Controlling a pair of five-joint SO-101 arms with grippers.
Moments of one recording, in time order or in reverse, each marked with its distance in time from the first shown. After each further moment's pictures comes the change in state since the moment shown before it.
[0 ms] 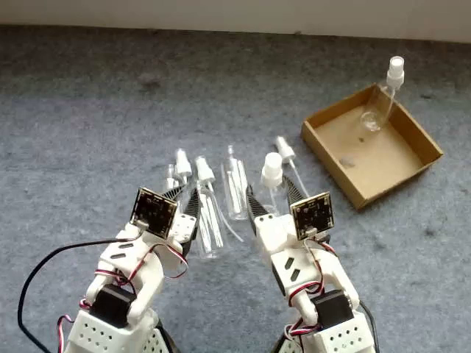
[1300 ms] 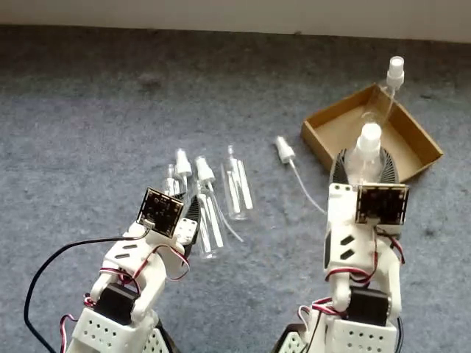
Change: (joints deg) left arm -0.2 0.1 3.8 0.0 0.0; right arm 29.0 15.2 -22.3 0.0 11.0
